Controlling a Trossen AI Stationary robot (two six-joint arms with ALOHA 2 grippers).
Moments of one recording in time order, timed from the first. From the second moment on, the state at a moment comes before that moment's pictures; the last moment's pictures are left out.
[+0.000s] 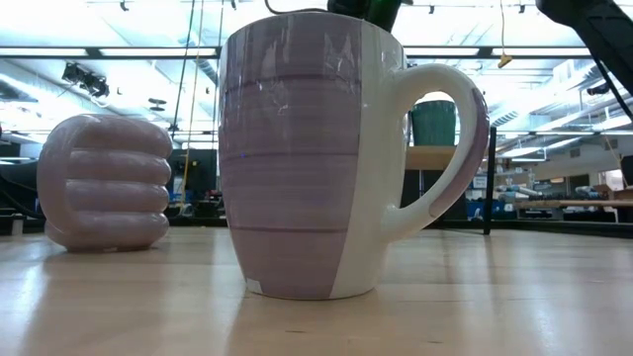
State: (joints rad) left arm -0.27 0.63 1.03 -0.60 -0.47 -0.51; right arm -0.47 1.99 2.21 -1.24 0.24 -0.62
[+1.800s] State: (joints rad) left arm -0.27 0.77 1.03 -0.59 -0.49 -0.54; right arm -0.06 1.88 2.21 -1.26 -0.04 -0.01
